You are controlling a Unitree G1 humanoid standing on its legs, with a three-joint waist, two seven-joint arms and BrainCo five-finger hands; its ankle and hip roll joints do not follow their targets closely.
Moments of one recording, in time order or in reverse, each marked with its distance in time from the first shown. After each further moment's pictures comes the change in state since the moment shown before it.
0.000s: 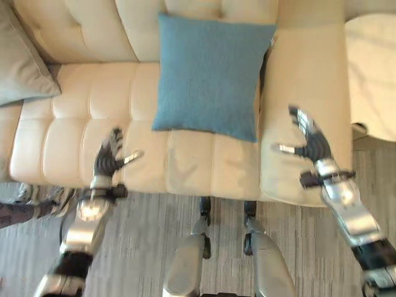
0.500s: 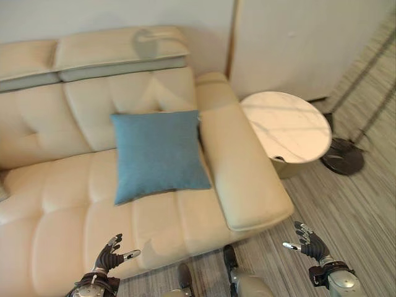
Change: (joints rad) left arm 0.168 -0.099 0.000 0.390 0.189 0.063 -0.079; right arm 0.207 0.156 0.034 0.530 0.003 0.042 0.094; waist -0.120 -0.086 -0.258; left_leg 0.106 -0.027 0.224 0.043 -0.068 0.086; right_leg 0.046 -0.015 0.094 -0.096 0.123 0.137
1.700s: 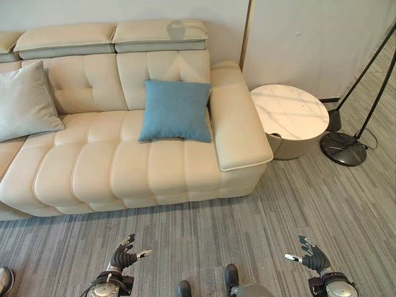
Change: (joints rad) left arm -0.015 -0.075 -0.060 -0.008 -0.001 0.015 0.031; right arm 0.008 0.003 -0.001 0.075 -0.022 0.023 -0.065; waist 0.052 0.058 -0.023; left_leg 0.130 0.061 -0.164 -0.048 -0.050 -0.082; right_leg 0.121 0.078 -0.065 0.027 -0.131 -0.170
